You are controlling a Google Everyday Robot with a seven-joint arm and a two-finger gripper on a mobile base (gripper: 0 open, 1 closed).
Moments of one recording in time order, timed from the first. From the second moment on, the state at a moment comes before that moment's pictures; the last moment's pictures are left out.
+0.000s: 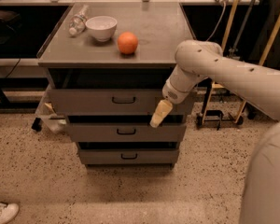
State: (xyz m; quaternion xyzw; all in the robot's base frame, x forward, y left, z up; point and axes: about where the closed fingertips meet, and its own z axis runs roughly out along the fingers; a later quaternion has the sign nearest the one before) arm 0.649 -0.098 0.682 -0.51 0.84 0.09 0.14
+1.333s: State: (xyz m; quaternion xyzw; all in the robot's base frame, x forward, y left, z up) arm 0.611 -0.081 0.729 -0.50 0.85 0.09 0.17
